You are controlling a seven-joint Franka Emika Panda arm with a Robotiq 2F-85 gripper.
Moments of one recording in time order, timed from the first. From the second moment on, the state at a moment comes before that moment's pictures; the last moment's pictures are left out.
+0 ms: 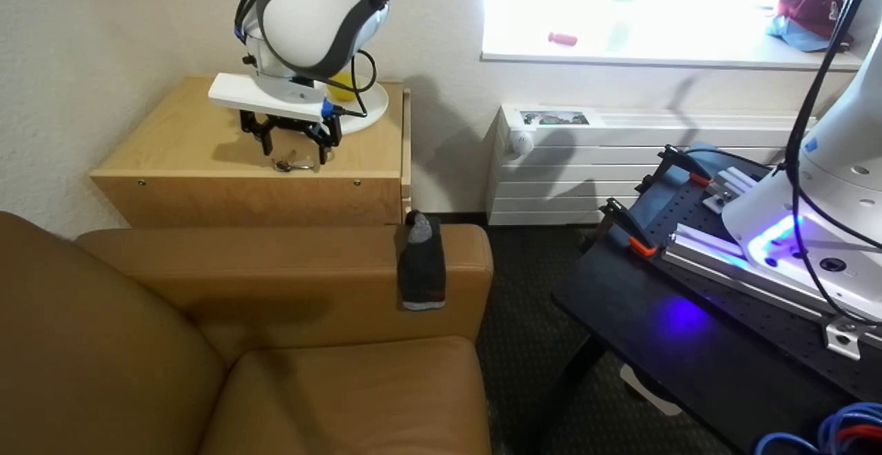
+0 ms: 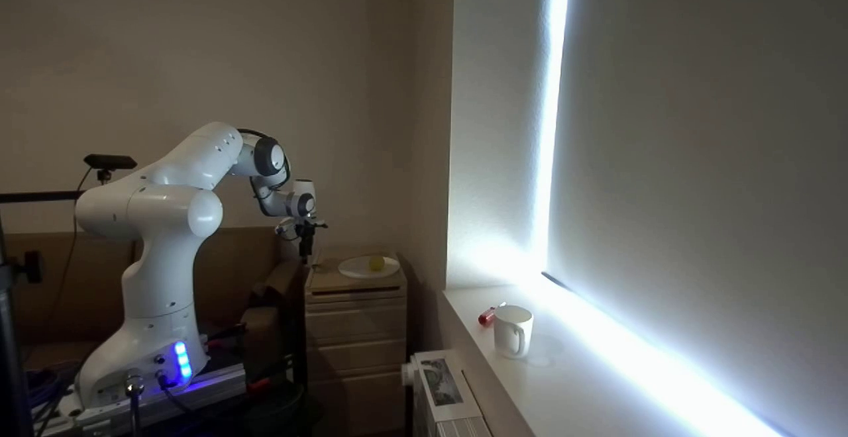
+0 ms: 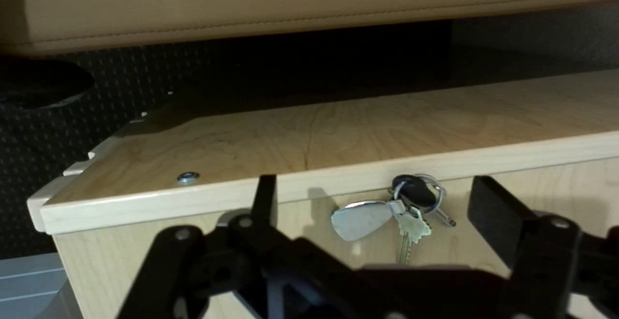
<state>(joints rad) 0.60 0.99 0.04 -1.28 -0.01 2.42 1.37</state>
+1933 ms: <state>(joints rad) 0.66 1.16 -0.09 -1.12 -0.19 2.46 1.28</state>
